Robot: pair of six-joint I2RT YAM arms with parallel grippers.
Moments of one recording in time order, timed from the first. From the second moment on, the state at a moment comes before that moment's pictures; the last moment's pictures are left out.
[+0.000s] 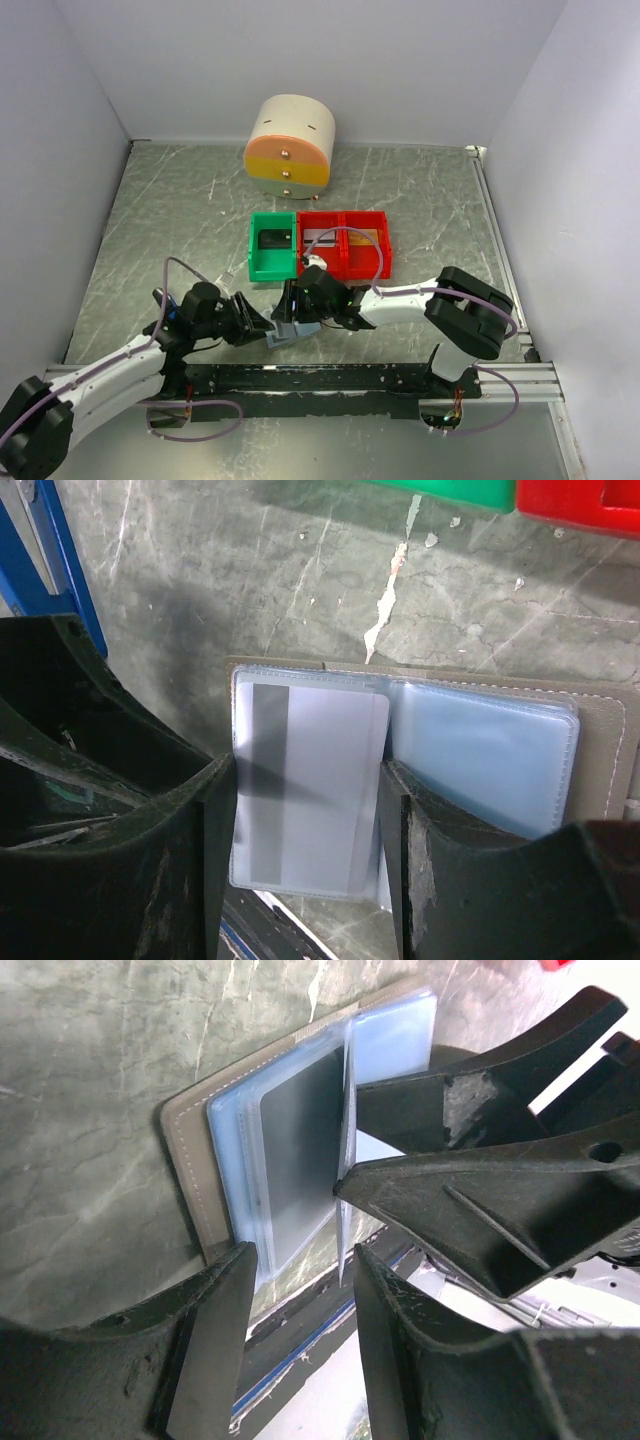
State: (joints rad) left arm -0.63 0.70 0.09 -0.04 0.35 -1.20; right arm 1.08 1.62 0.67 0.24 -0.01 0.94
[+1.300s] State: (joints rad) left arm -0.73 1.06 0.34 -0.11 0.26 -0.97; right arm 1.06 1.38 0.68 0.04 0.05 0.94
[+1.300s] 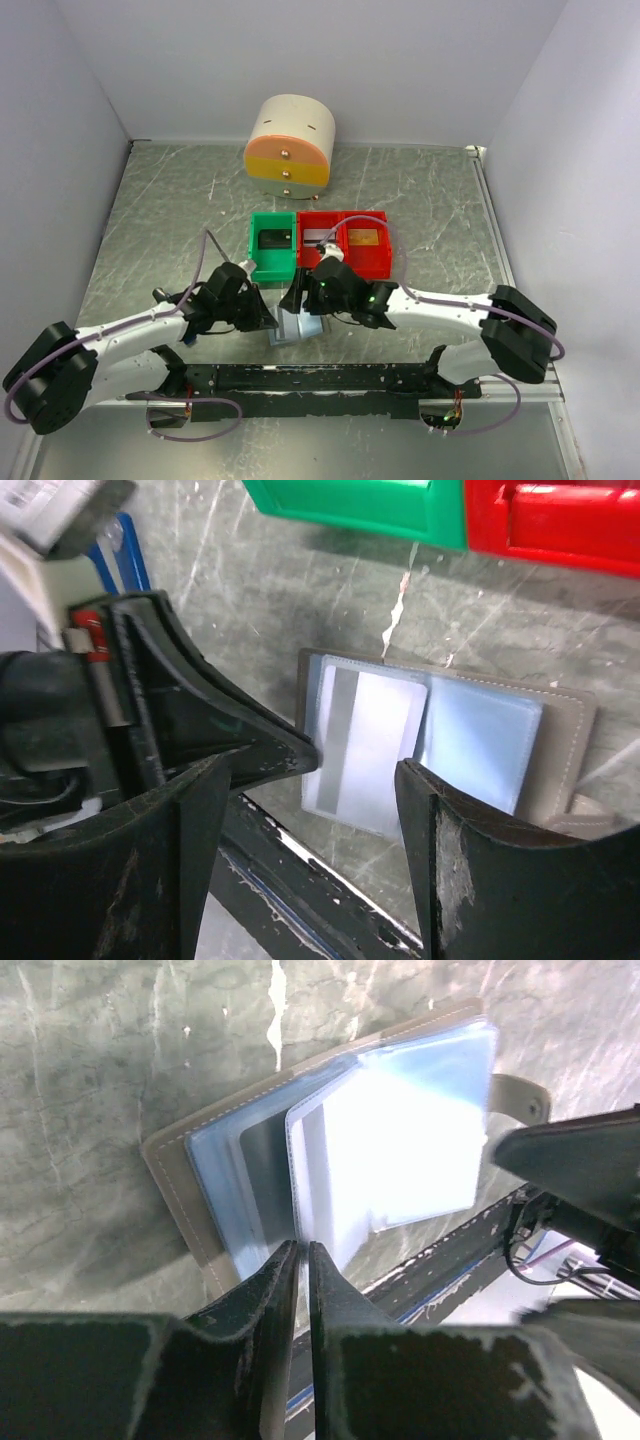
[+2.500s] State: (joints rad) left arm -0.87 1.44 0.54 0.17 0.38 -0.96; right arm 0.90 1.02 0.42 -0.09 0.11 1.02
